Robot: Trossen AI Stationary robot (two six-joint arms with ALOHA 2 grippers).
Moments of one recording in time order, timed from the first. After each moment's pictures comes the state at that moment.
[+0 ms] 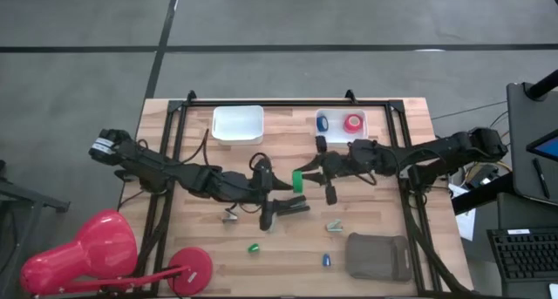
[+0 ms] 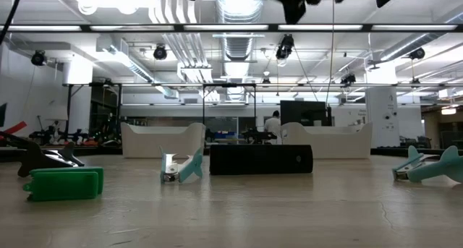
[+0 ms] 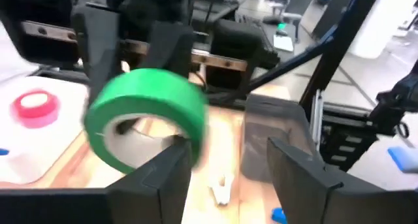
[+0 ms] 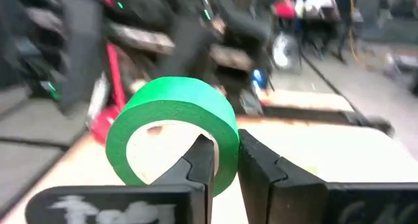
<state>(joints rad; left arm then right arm) -0.32 1.45 1.14 0.10 -0.32 -0.27 0.05 1.28 0.78 0.36 -0.05 -0.01</state>
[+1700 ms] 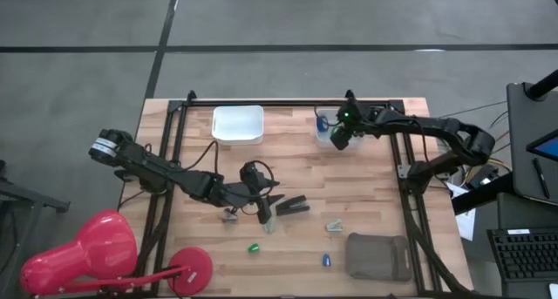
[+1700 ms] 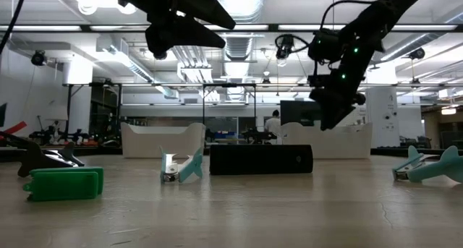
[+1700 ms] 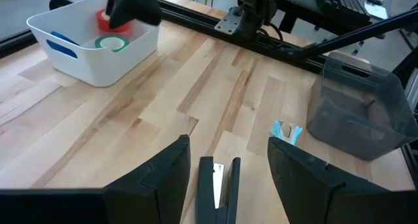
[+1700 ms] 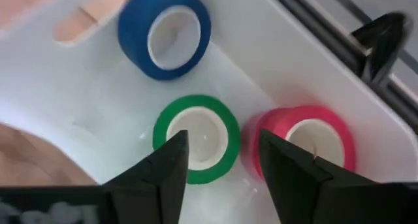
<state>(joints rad) -0.32 1.46 0.91 0.11 -0.53 -0.49 -0.60 1.39 0.78 -0.44 0.23 0.15</state>
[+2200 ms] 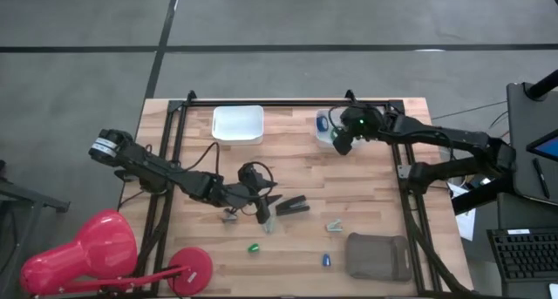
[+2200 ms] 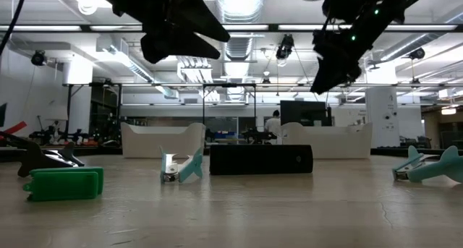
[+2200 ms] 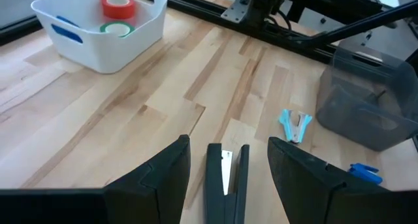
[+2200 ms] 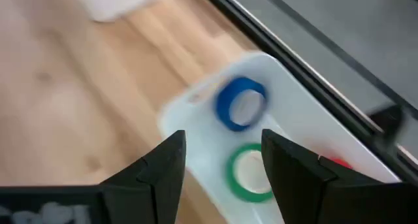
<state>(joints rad) -0.32 1.46 0.87 0.12 -0.53 -0.51 -0.43 1.13 0.78 -0.43 0.20 0.15</state>
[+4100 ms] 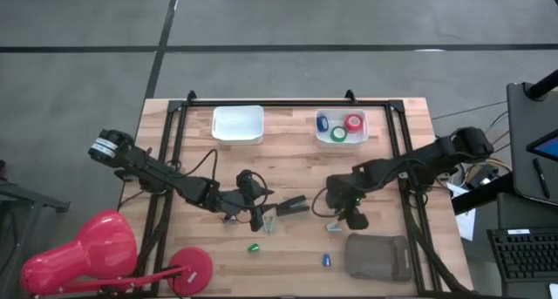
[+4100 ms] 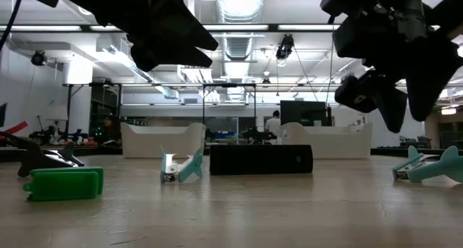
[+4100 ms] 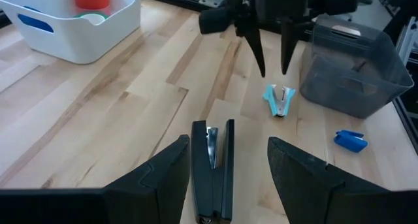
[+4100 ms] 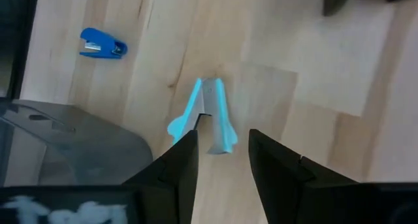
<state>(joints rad) -0.38 1.46 0.78 0.22 -0.50 -0.46 0.19 1.45 0.78 -0.51 -0.35 0.09</state>
